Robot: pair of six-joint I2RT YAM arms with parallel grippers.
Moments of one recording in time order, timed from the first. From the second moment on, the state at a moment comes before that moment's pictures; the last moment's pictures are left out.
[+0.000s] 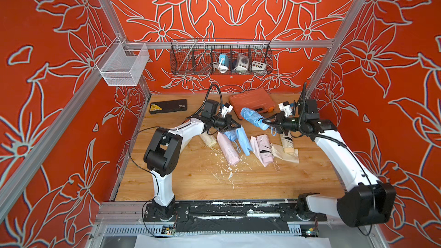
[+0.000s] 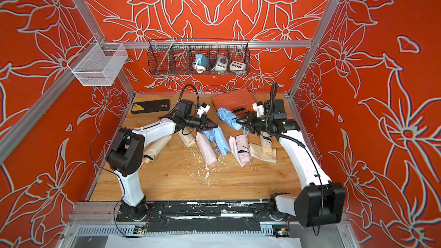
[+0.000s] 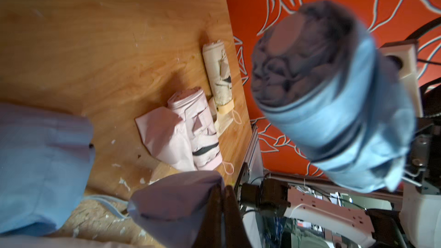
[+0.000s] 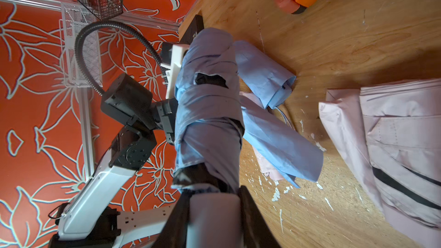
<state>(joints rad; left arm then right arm) -0.41 1.89 1.29 -0.11 0.96 -0.68 0.14 1.24 1.12 -0.65 -0.81 0.73</state>
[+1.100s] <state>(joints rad) -0.54 1.99 1.07 0.16 0.89 -0.84 0.21 0.92 0.69 -0.86 -0.78 0.63</state>
